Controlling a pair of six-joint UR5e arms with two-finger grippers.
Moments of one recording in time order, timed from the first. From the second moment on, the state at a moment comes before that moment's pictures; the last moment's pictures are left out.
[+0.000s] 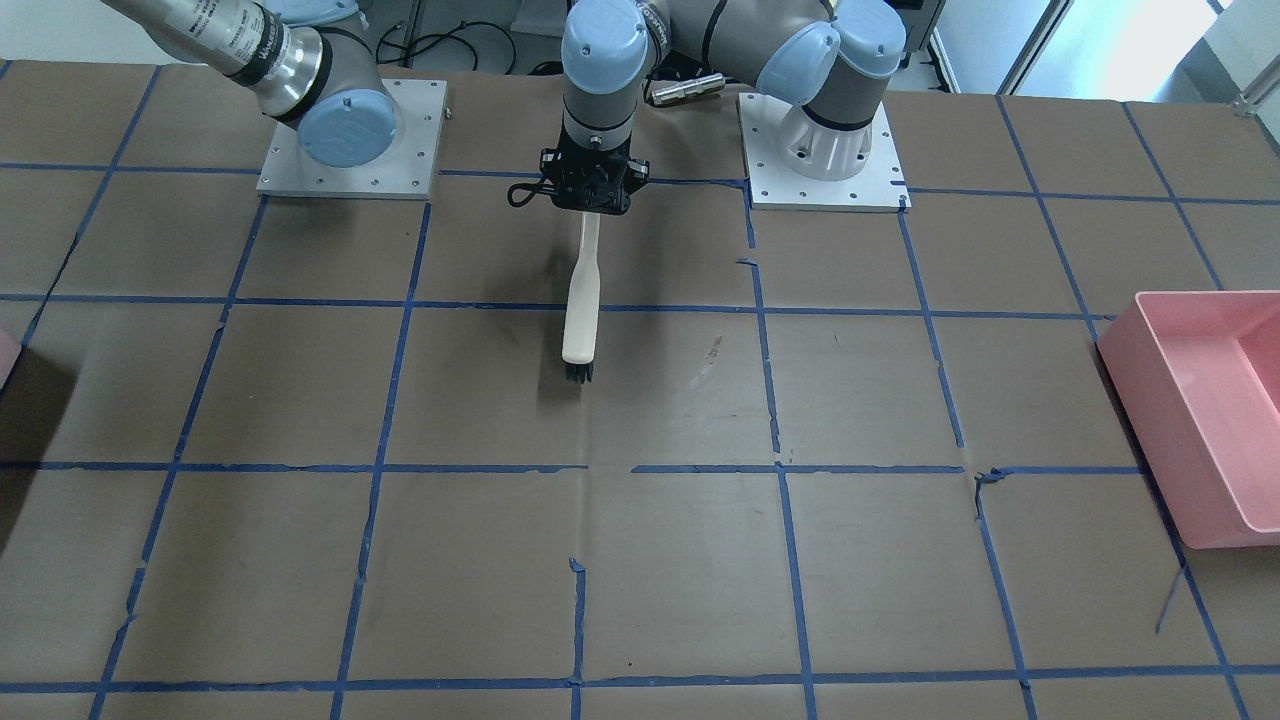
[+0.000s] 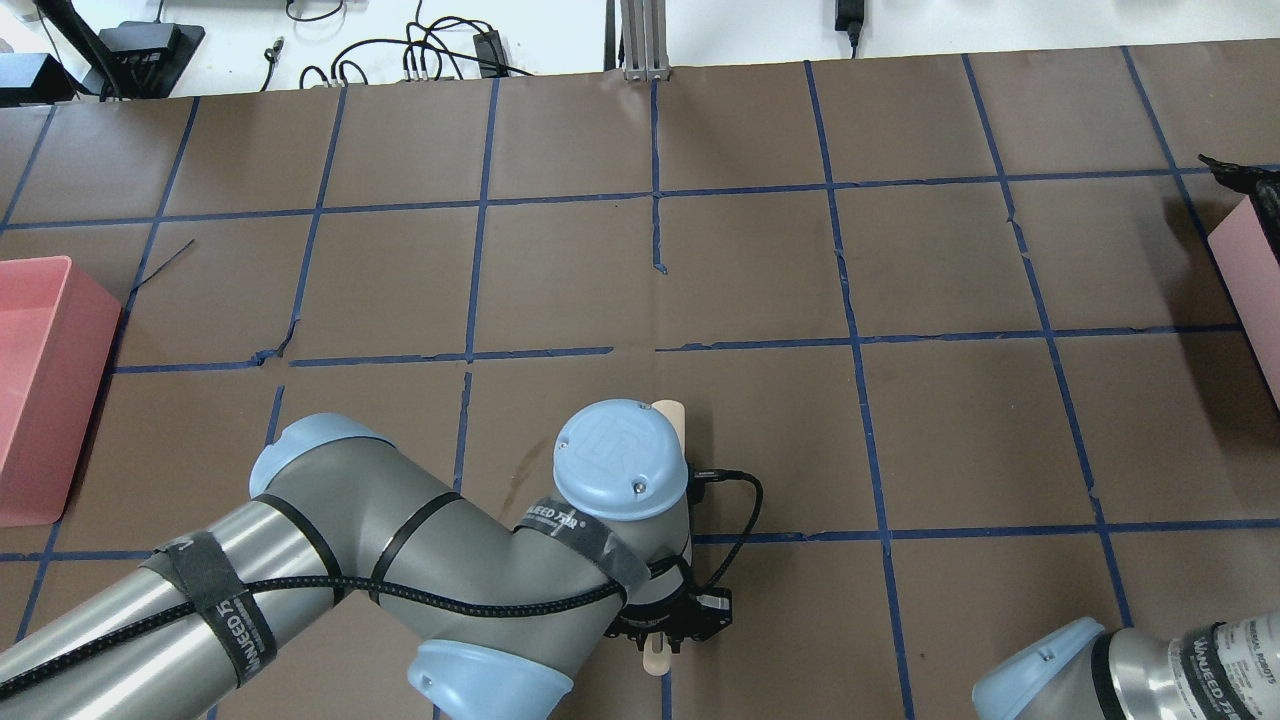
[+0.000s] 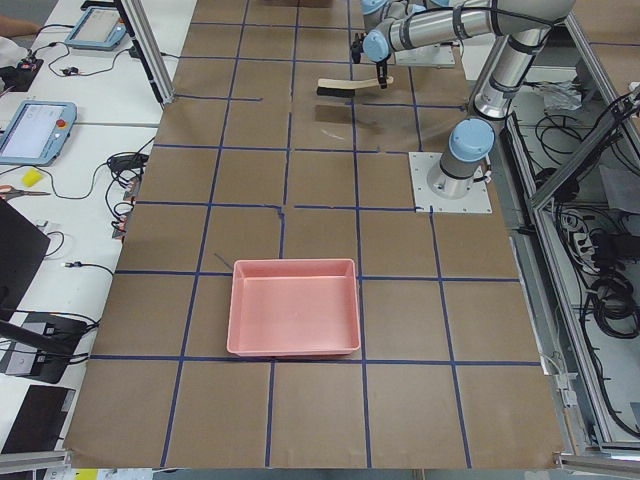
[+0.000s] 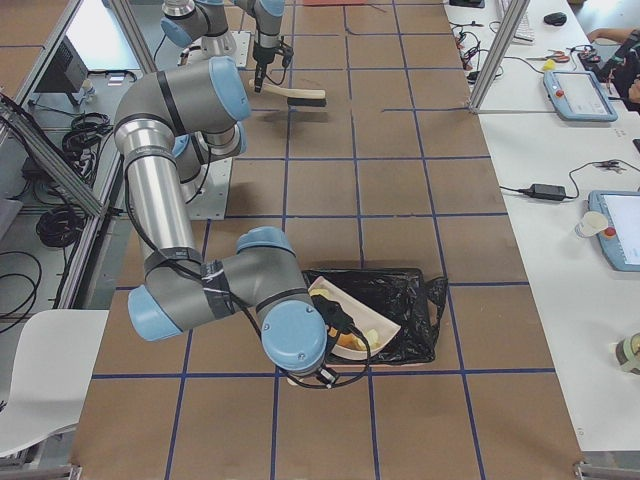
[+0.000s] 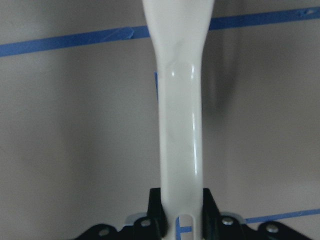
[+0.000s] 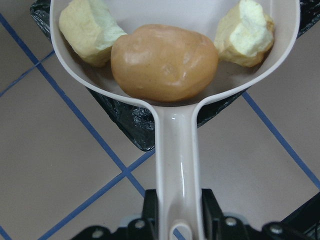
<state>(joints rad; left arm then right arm) -2.19 -1.60 -2.14 -1.18 1.38 -0.54 0.40 -0.97 0.96 -1.52 -1.57 -2.09</state>
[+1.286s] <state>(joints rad) -2.21 -1.61 -2.17 -1.18 1.34 -0.61 0.61 -1.03 1.00 -1.68 -1.99 -2.11</state>
